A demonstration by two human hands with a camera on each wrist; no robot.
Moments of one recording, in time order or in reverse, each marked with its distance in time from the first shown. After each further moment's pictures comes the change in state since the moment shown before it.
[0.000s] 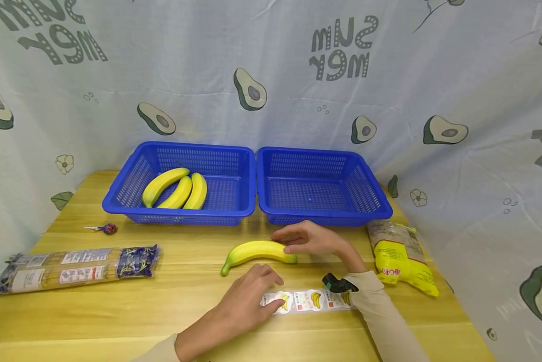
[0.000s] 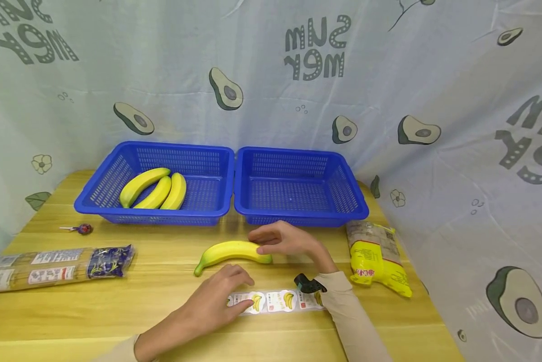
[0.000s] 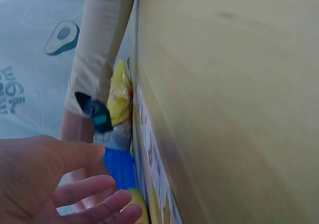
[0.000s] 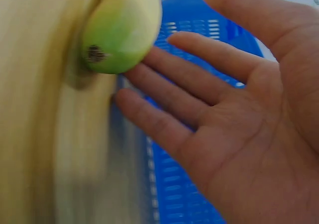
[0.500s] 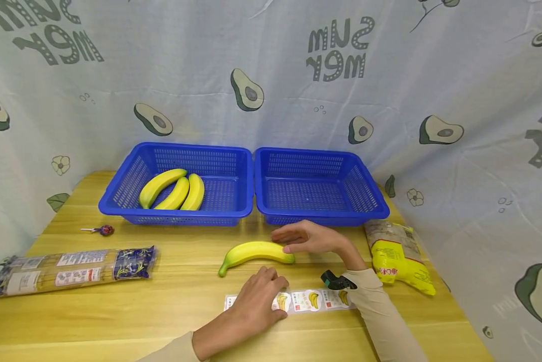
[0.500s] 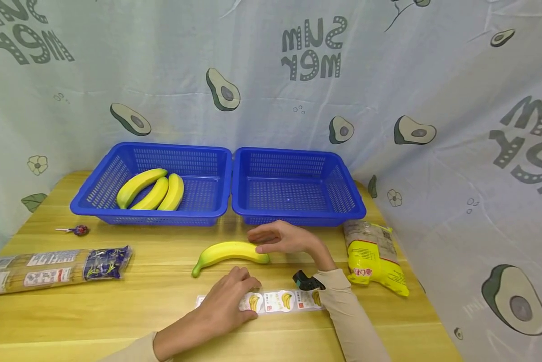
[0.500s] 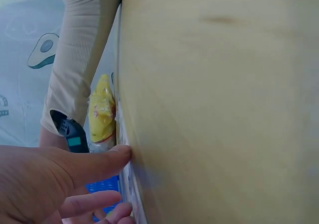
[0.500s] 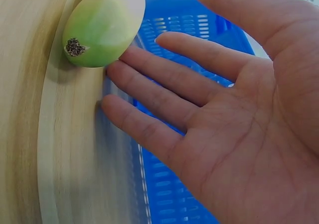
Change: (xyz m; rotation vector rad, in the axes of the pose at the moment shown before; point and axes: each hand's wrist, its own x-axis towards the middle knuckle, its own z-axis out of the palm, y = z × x) left_hand 0.010 0.008 0.022 0.071 -0.100 -0.036; right_hand -0.003 -0.005 -0.006 -0.016 -0.040 0.018
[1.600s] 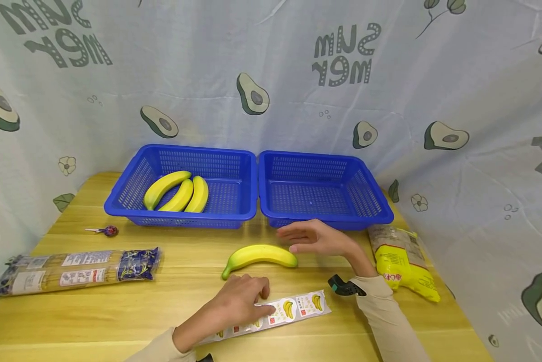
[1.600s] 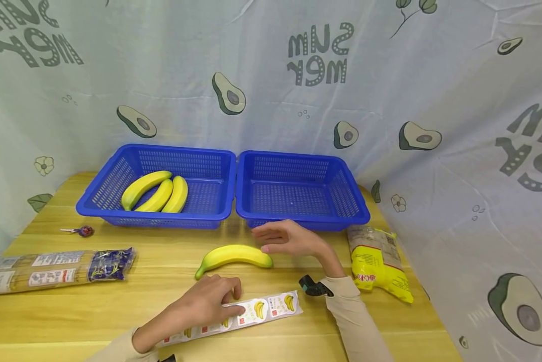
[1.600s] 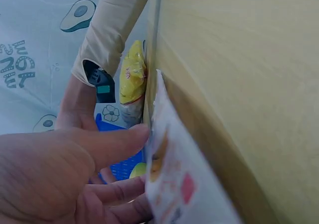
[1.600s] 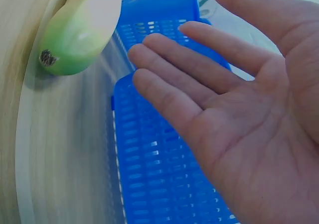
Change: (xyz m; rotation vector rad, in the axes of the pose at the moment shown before) left_hand -0.010 -0.023 -0.042 -0.121 -0.199 -0.102; right_hand -0.008 -0.010 -0.004 0.085 0.086 -0.100
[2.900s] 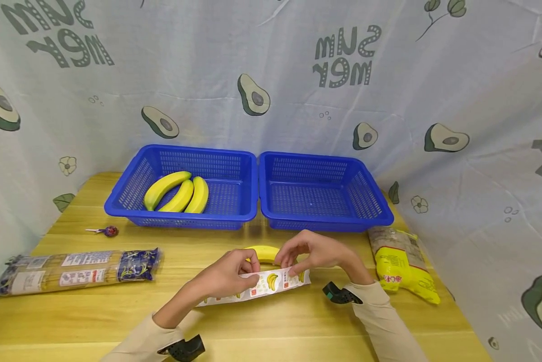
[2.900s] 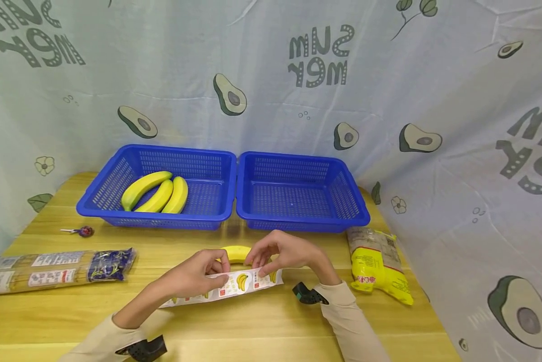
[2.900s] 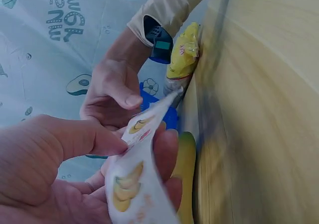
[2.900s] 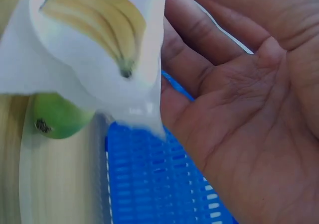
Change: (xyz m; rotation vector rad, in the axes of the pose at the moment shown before) left_hand 0.007 -0.023 -0.043 -0.526 -0.021 0.046; right_hand 0.007 -0.021 0.019 -0.055 -0.206 -0.048
